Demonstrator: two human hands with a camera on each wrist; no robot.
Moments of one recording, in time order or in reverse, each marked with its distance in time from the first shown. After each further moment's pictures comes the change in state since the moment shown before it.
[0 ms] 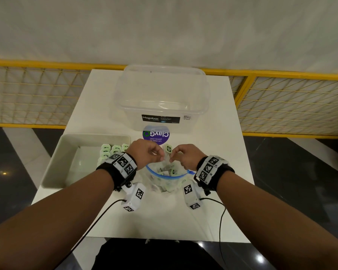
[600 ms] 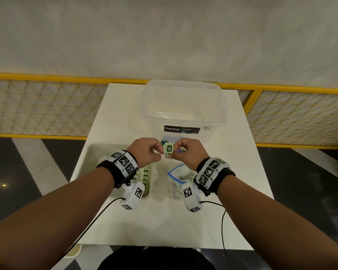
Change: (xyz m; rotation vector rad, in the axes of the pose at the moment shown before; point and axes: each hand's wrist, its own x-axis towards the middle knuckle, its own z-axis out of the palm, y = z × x) left_hand -0.024 -0.023 -0.081 0.037 0.094 0.052; right_hand 0.006 -0.068 0.055 0.141 0.241 -0.305
